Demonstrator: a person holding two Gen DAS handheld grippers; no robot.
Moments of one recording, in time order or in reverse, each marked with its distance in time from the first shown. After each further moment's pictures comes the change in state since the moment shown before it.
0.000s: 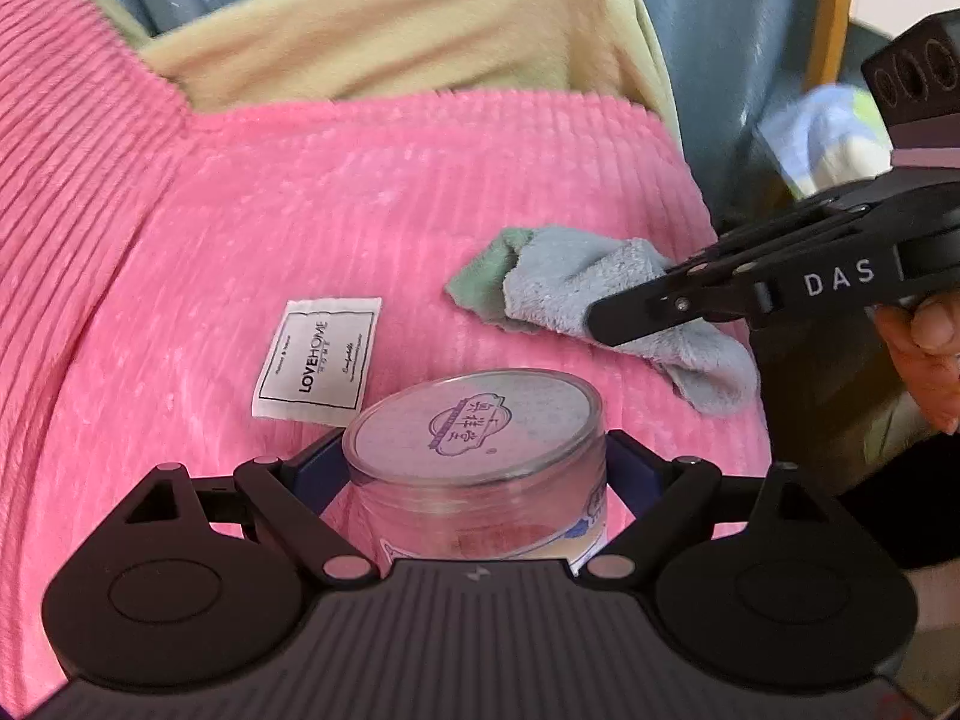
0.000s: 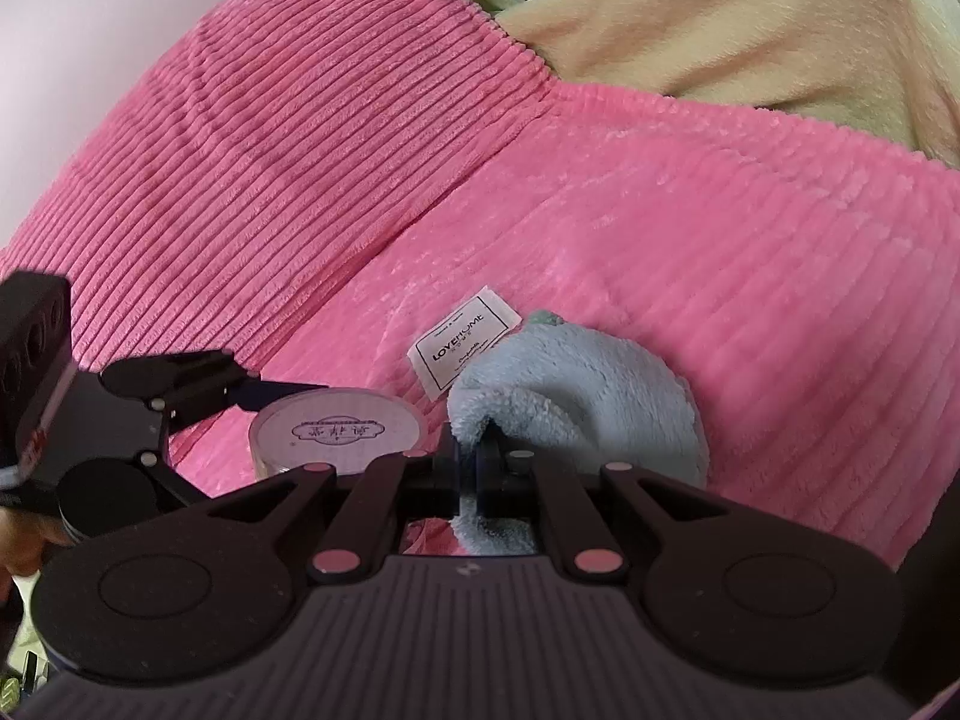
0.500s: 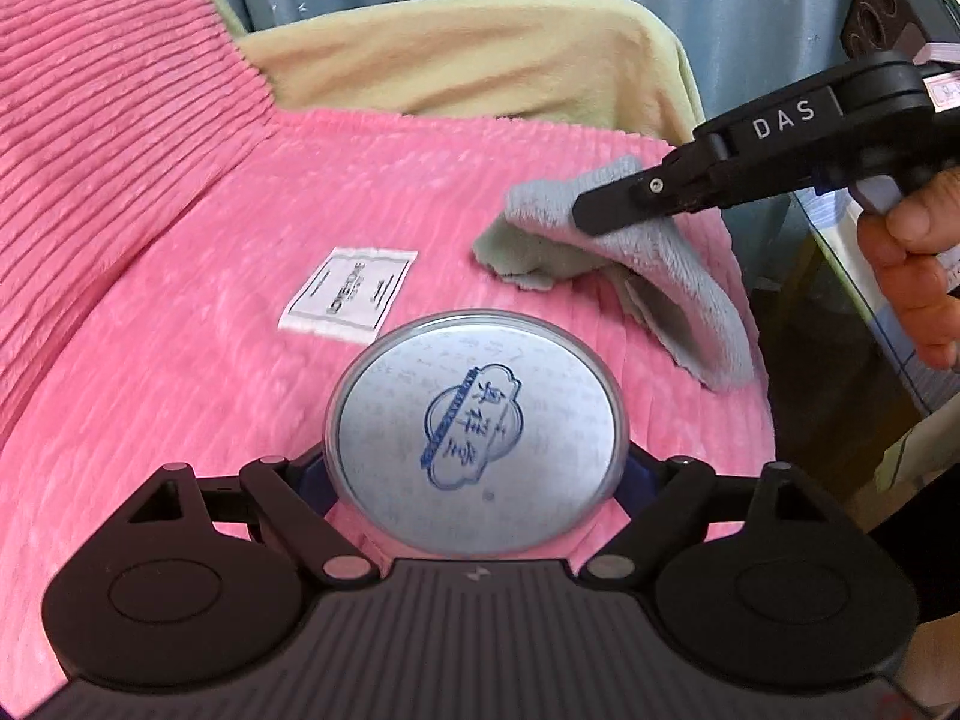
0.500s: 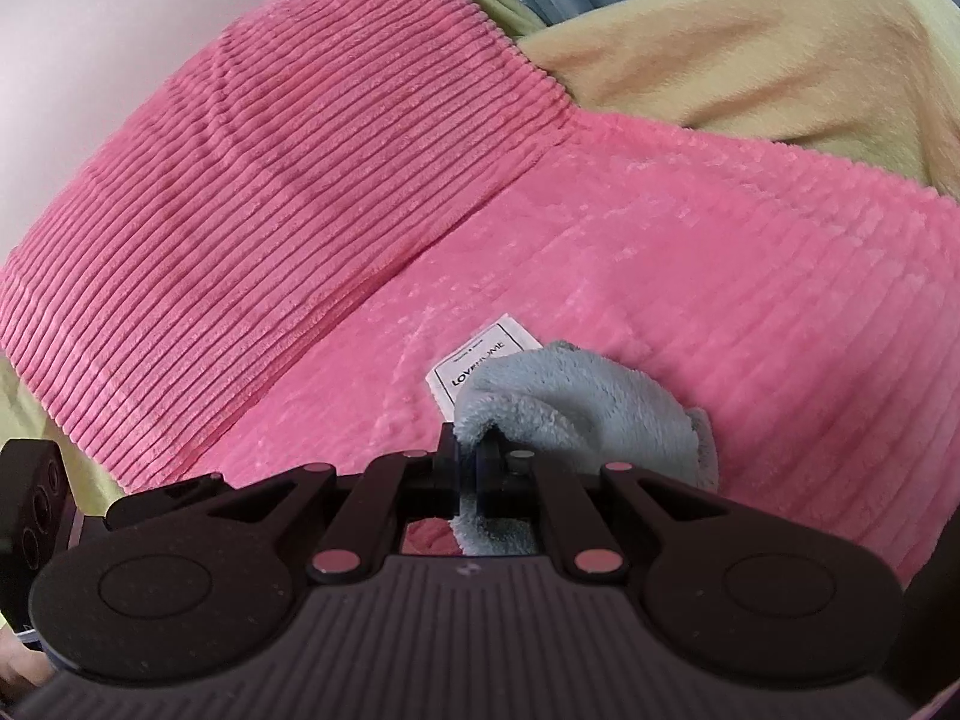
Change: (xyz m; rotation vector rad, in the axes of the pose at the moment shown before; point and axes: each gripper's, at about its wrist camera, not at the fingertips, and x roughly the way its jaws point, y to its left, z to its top) left arm -0.026 -0.020 -0.057 -0.140 -0.092 0.087; right arm -0.004 0.012 0.002 -0.043 -0.047 0.007
